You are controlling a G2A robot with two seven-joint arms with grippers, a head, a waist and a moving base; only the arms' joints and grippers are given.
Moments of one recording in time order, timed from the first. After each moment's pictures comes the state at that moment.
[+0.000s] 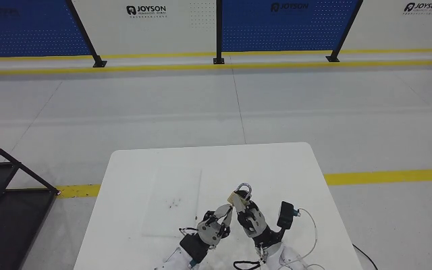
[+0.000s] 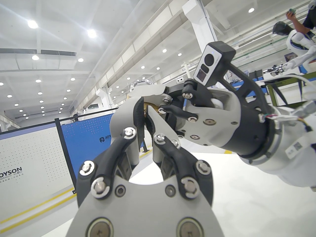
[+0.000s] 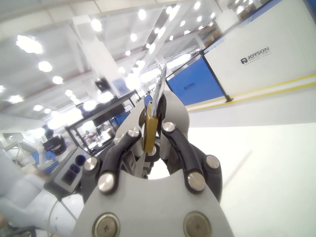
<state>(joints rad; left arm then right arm) 1.58 -1.32 -0.86 -1.30 1.67 0.10 1.23 -1.78 -1.31 1.06 -1.63 -0.97 -0.67 -0.60</state>
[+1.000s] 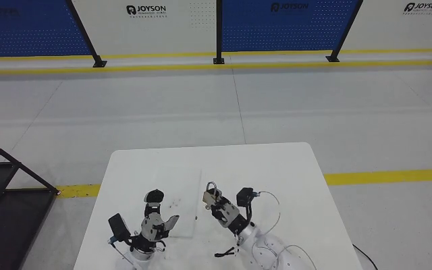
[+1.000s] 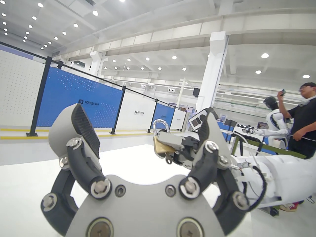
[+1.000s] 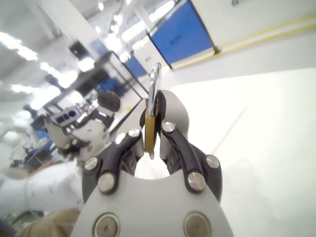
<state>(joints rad) 1.84 -1.18 -1.32 -1.42 1.30 -0.68 1.14 -1.56 -1.36 0.87 -1.45 -0.82 -0.39 -0.20</state>
